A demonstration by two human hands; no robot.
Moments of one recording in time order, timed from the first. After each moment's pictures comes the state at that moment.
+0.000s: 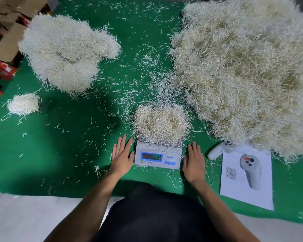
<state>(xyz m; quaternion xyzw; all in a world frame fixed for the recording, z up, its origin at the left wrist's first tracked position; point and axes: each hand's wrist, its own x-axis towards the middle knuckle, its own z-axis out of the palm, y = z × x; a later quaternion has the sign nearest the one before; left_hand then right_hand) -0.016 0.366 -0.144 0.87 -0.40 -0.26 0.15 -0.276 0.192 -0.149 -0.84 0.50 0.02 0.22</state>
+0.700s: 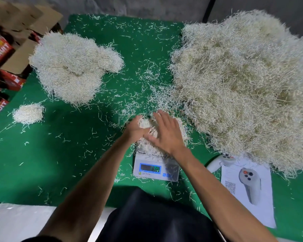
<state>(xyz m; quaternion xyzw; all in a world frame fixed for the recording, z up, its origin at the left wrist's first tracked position) 0.031 0.228 -0.044 0.81 -0.28 -0.37 0.35 -0.121 0.142 -0.022 -0.95 0.26 -0.04 0.16</state>
